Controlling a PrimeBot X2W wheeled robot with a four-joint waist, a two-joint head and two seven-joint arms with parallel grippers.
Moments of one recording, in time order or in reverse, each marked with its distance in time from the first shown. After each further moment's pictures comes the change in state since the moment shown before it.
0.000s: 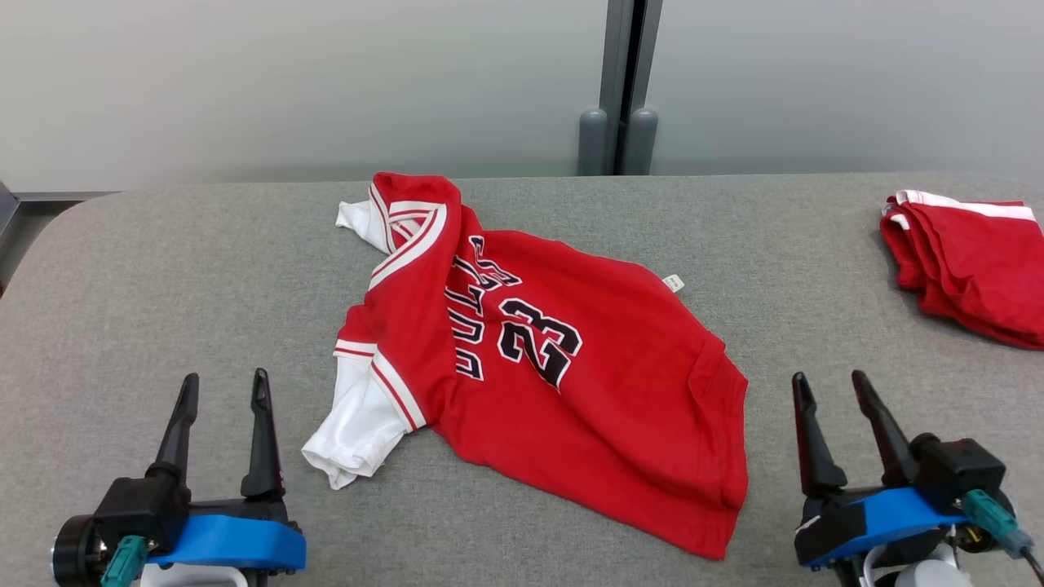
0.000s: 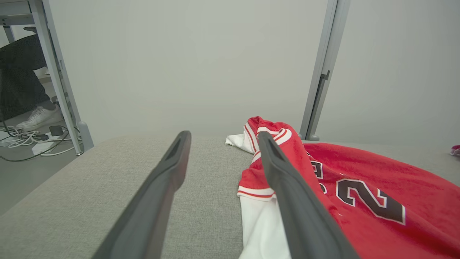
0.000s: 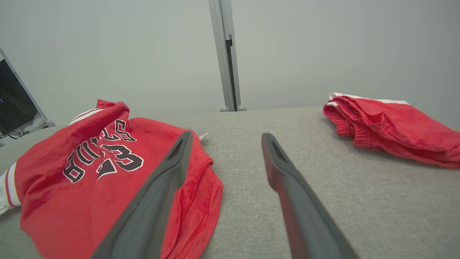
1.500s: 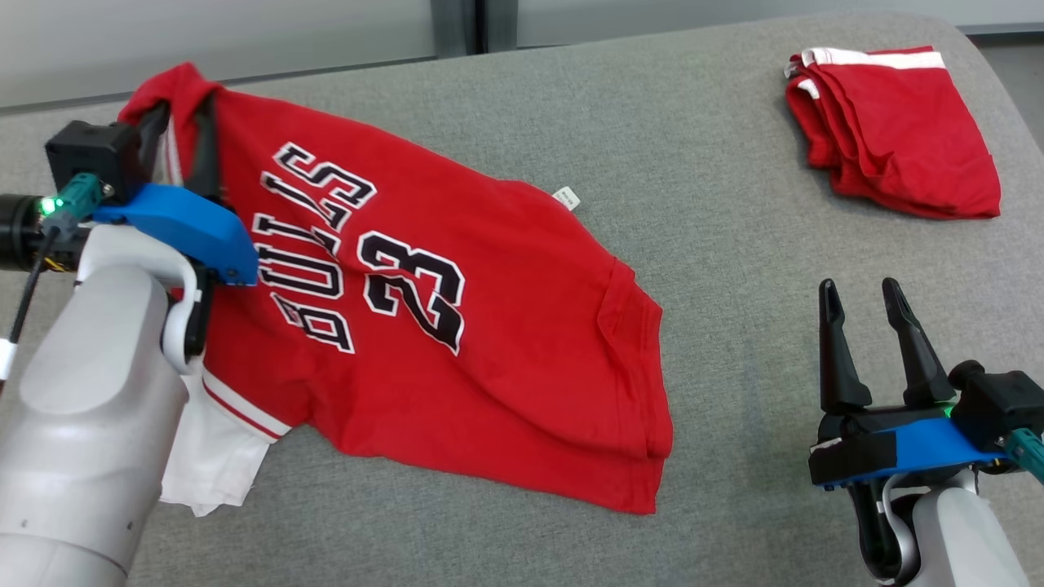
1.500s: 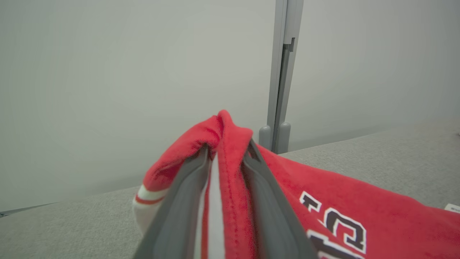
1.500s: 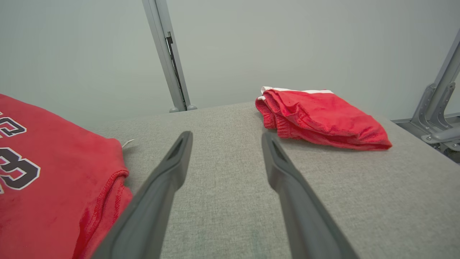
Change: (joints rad) left arm -0.840 0.230 -0.499 0.671 -0.340 0.055 0.000; right arm -0.117 0.000 -0.020 -0.068 0.031 0.000 -0.009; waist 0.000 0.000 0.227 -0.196
